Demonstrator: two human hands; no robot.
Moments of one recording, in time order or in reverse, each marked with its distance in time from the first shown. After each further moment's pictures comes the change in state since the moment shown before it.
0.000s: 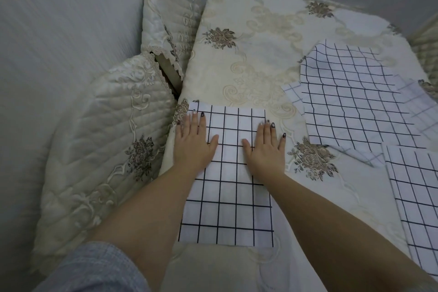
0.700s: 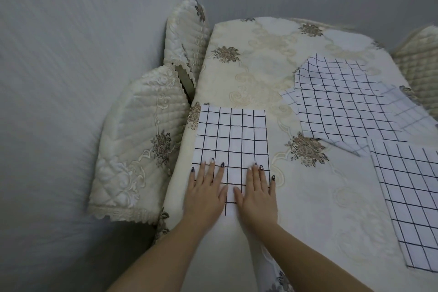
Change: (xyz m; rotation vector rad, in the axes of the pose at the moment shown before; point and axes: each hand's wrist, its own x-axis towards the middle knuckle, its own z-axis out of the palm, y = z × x) left_hand -0.171 0.001 0.017 0.038 -0.013 0.132; right_hand -0.160 -0.009 0.038 -0.022 0.060 -0.096
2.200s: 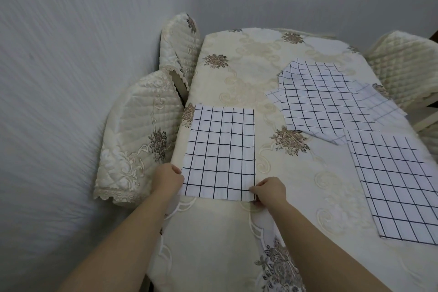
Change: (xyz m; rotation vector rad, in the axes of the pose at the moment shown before) left_hand -0.007 -0.052 -0.065 -0.684 -0.045 -0.626; right_hand -0.018 0.039 -0.061 0.685 -0.222 0.496
